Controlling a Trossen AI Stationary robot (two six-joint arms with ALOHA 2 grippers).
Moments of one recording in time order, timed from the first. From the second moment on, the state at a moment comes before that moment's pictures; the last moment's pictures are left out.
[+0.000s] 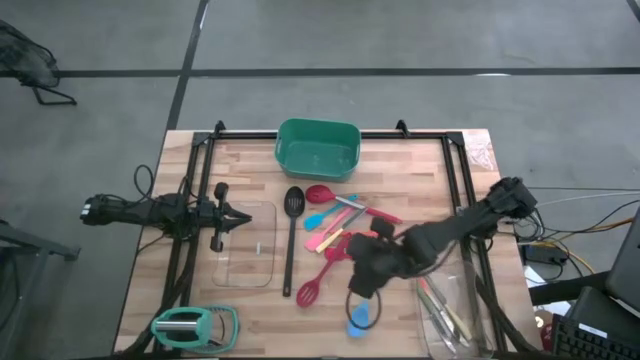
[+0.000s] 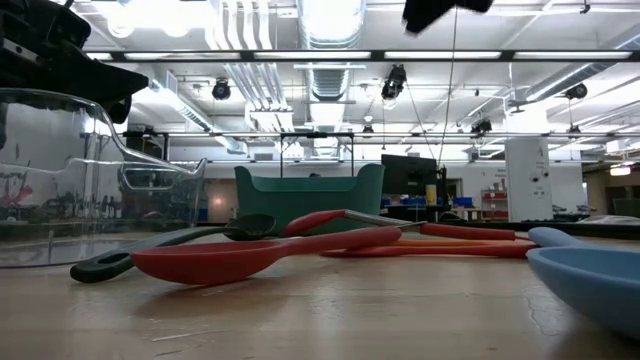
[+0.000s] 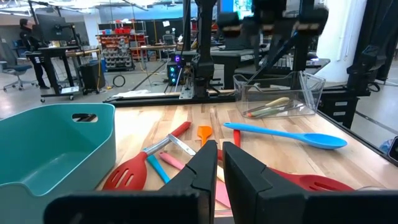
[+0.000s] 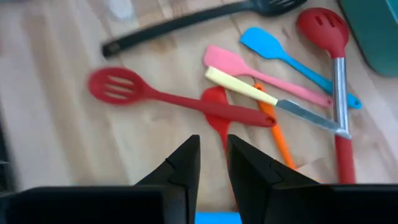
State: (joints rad) left arm -0.13 0.04 0.04 -0.06 -0.13 0.04; right arm 0.46 1.76 1.61 -1.03 0.38 0.77
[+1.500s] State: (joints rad) left arm -0.13 0.04 0.04 -0.06 -0.13 0.04; right arm 0.15 2.15 1.61 -0.79 0.25 0.15
